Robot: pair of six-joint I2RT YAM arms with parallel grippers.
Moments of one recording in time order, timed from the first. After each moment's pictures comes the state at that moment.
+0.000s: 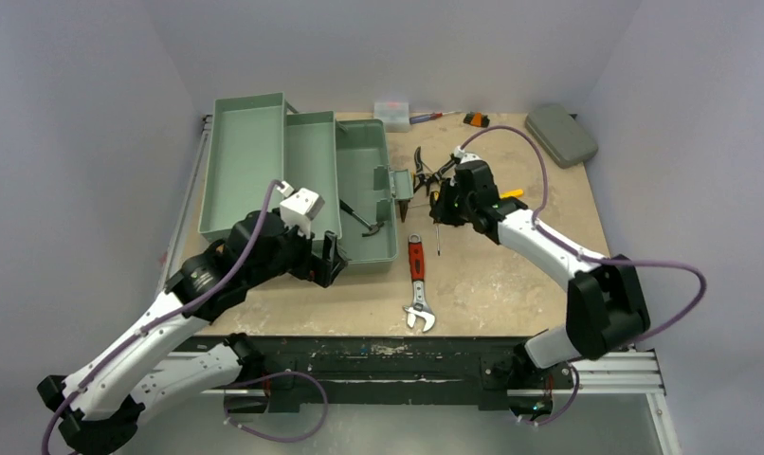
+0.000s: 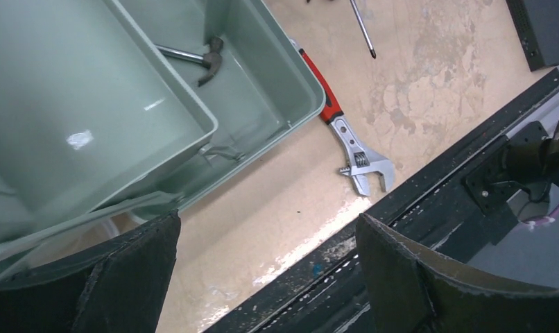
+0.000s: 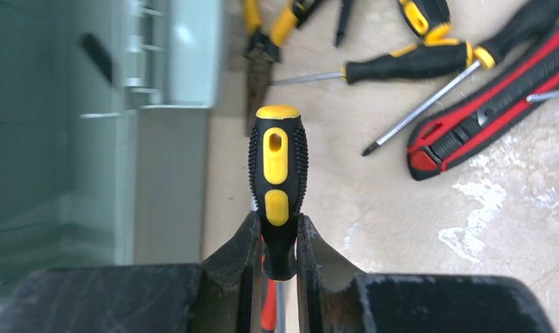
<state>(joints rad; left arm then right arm) -0.78 0.77 0.99 -0.75 -0.06 -0.30 0.44 1.51 1.01 -0.28 0.03 0.46</state>
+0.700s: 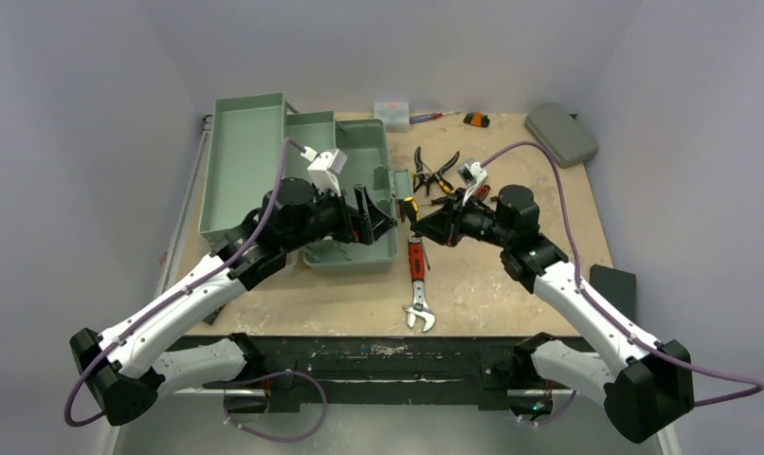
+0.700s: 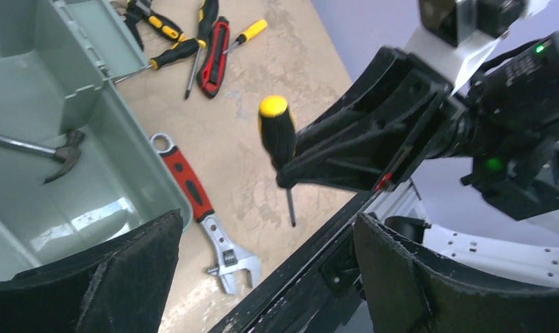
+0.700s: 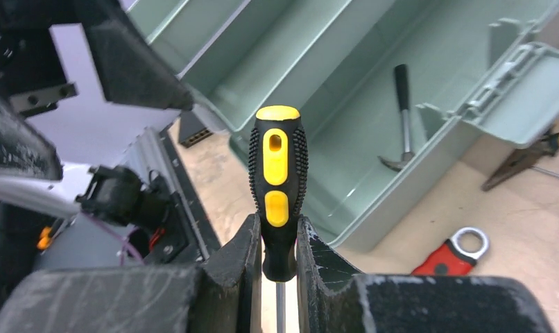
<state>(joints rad) -0.78 1.04 1.07 -0.35 0.08 -0.62 0.44 1.03 0.74 0.06 -0.59 0.41</state>
